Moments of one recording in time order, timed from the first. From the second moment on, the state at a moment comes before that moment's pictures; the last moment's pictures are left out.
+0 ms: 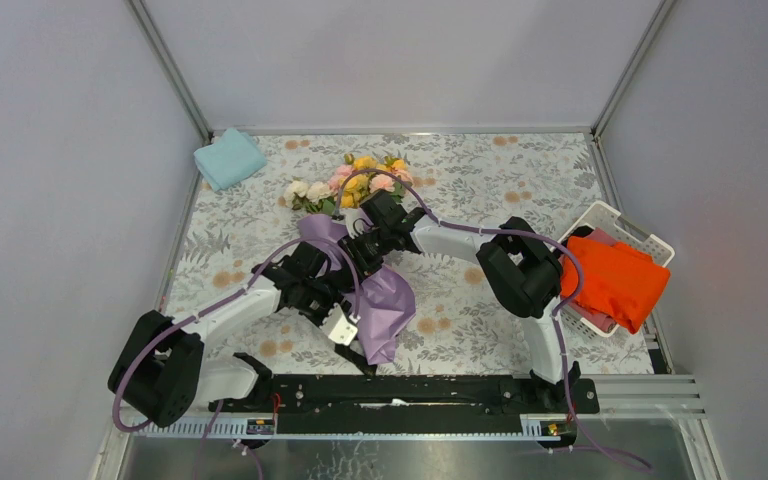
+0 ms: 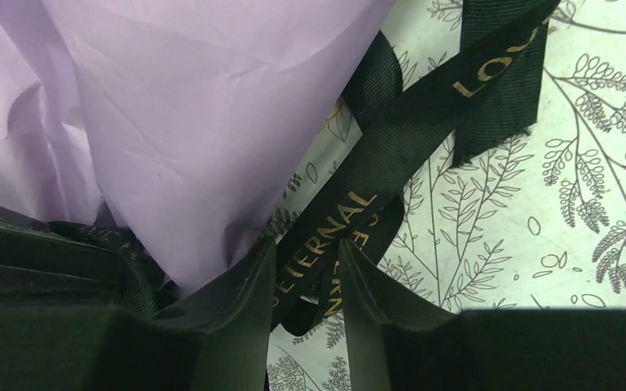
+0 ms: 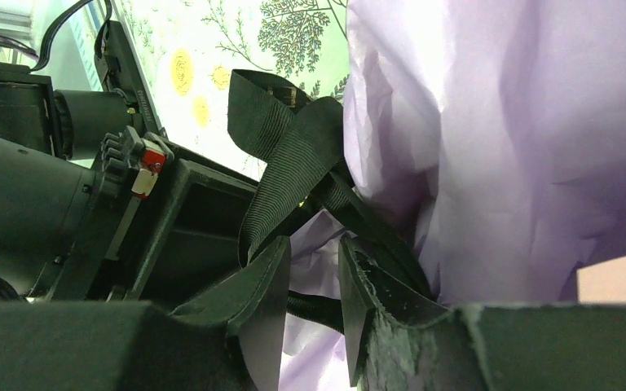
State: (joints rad) left arm -0.52 1.24 0.59 -0.62 0.52 1.66; right arm 0.82 2.09 1.47 -0.30 -0.72 0.23
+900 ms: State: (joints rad) left arm -0.51 1.24 0.74 -0.55 0.56 1.33; right arm 0.75 2.07 1.45 -0.27 -0.77 0.23
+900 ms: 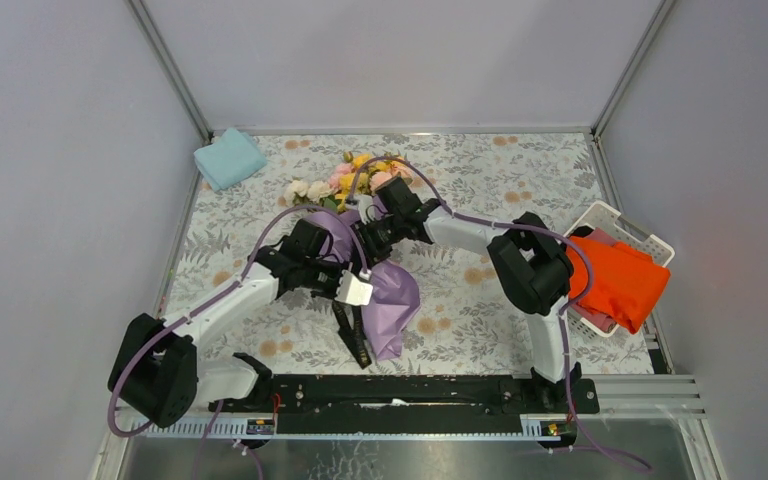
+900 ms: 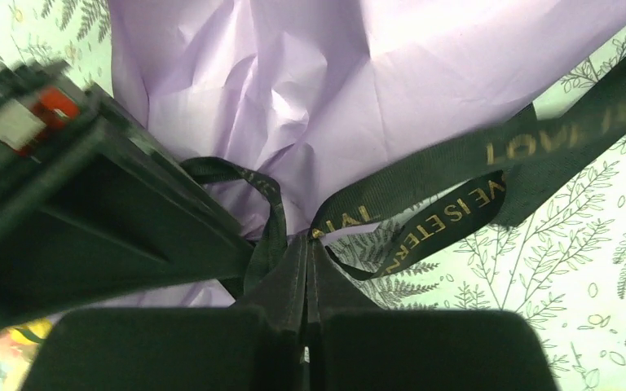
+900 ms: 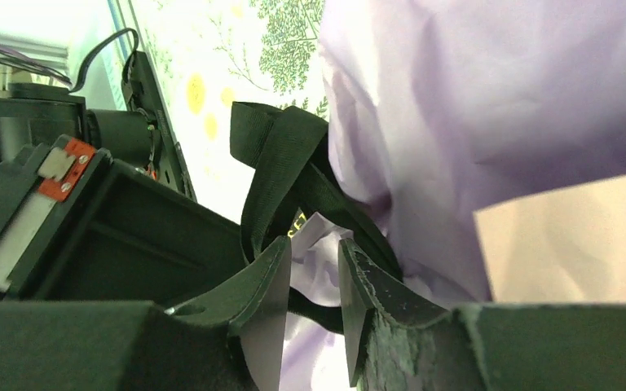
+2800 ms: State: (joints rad) left arm -0.42 1.26 0.59 -0.06 0.51 0.80; right arm 0.71 1.98 1.25 0.04 -0.90 0.53
